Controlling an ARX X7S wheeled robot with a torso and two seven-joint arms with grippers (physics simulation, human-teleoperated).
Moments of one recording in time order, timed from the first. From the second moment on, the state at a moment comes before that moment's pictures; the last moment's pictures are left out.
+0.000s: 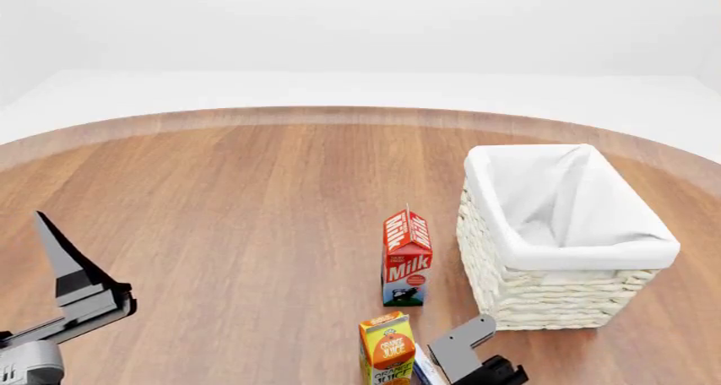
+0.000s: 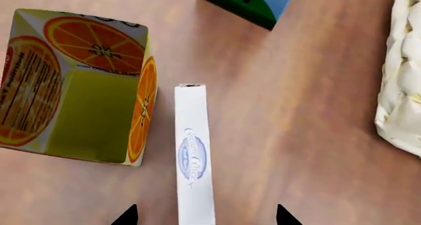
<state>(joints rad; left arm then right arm) 0.22 -0.33 -0.09 0.66 -0.05 0.12 -0.58 0.45 0.57 -0.86 -0.05 0.93 0.87 0.45</state>
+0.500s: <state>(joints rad) 0.22 -0.34 -0.09 0.65 -0.05 0.12 -0.58 0.45 0.56 -0.91 -0.03 0.86 0.84 0.43</state>
